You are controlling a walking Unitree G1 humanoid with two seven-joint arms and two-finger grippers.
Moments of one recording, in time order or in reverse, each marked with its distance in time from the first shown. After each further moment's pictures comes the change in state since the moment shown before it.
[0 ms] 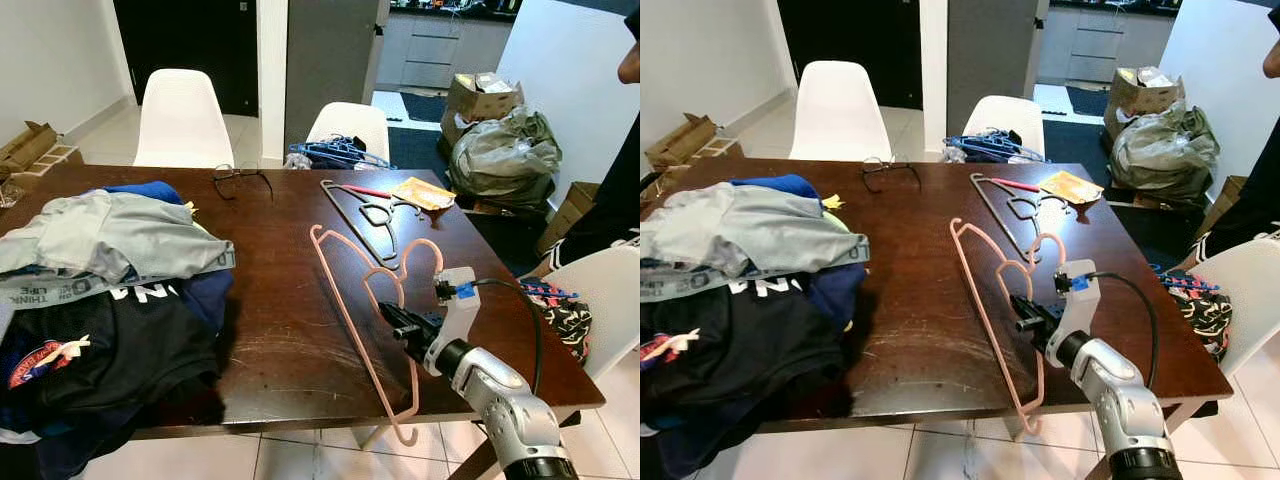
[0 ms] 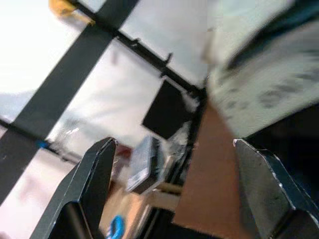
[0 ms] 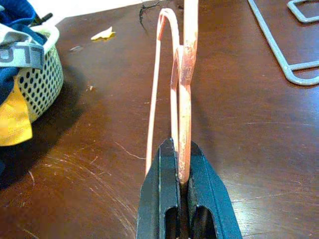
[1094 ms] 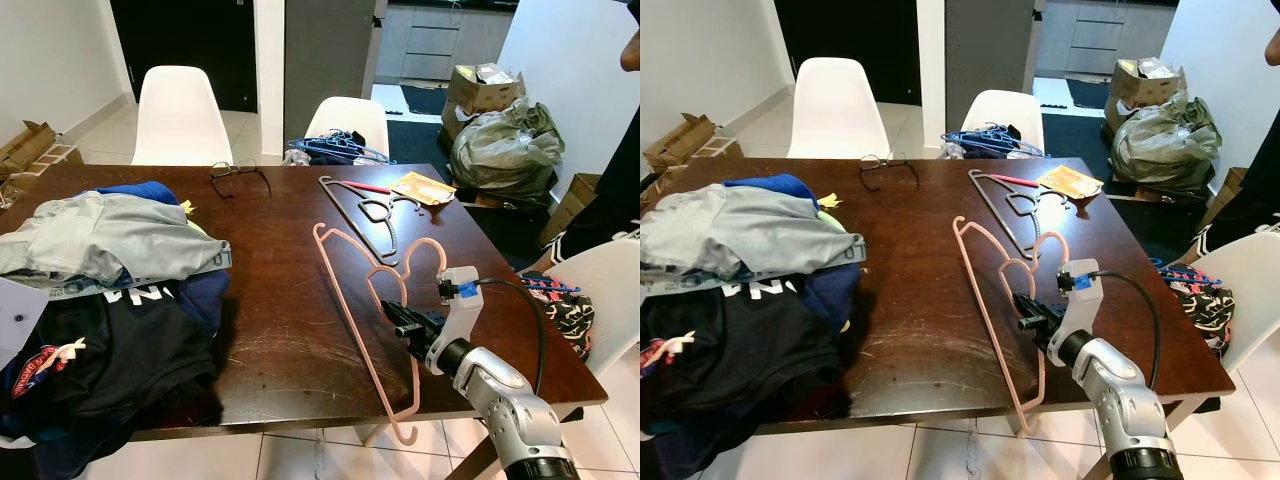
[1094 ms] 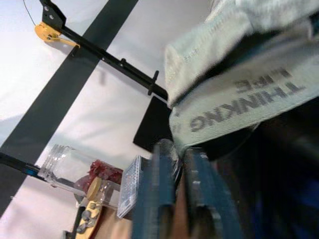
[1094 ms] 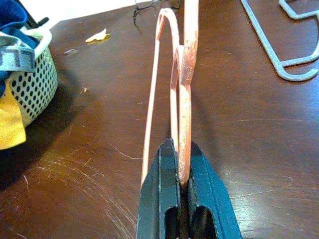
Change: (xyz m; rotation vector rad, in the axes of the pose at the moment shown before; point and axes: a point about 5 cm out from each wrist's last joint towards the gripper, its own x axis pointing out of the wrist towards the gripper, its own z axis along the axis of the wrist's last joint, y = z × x) left arm 0.013 -0.004 0.001 0.020 -0.071 -0.050; right arm -0.001 -0.001 0.001 0.000 -0.005 -0.016
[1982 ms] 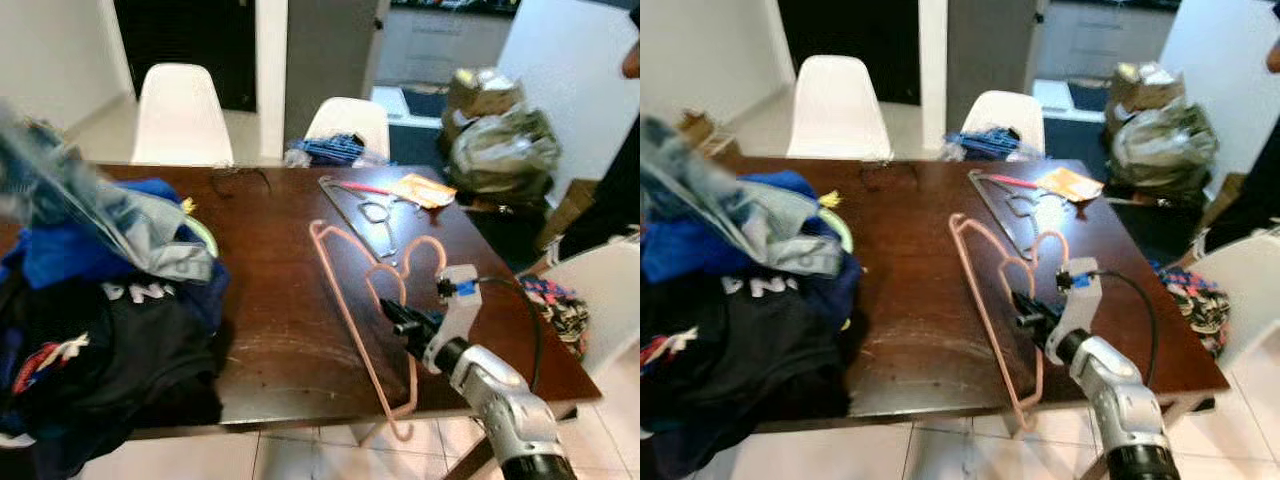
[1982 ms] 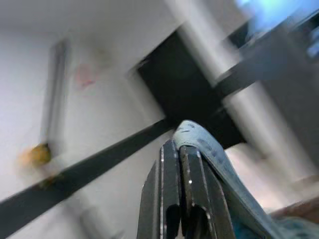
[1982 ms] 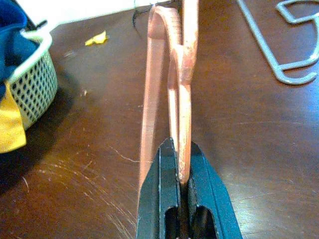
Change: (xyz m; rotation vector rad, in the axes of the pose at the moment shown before) left arm 0.042 0.085 0.153 -0.465 -0.736 0.115; right arm 0.003 -0.001 -0.001 0.008 -0.010 -0.011
